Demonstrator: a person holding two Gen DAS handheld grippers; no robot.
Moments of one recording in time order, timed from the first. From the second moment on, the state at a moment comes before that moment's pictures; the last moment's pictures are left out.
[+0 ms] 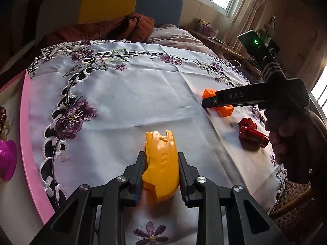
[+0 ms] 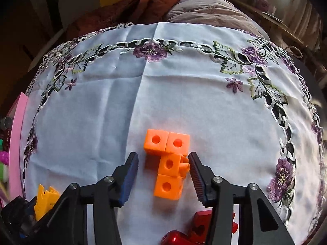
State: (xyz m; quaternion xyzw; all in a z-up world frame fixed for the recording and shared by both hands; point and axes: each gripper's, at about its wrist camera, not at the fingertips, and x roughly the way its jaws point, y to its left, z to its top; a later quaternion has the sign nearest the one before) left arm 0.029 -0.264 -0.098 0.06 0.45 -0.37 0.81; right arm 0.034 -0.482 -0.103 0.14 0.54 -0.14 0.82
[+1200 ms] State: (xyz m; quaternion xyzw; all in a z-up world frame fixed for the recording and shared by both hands) left arm 0.013 -0.179 0.000 0.00 0.37 -0.33 0.87; right arm 0.042 -0.450 -0.102 0.07 0.52 -0.08 0.85
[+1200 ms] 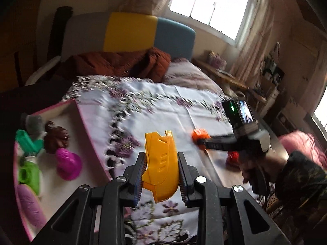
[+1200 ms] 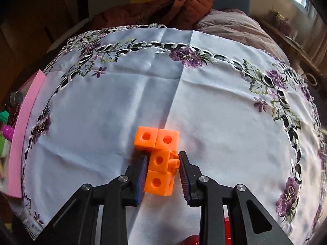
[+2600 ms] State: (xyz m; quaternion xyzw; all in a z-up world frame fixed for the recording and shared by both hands) left arm 0.112 -0.076 -0.065 -0.10 0.50 -0.13 0.85; right arm 0.048 -0.443 -0.099 0.02 0.53 -0.07 0.85
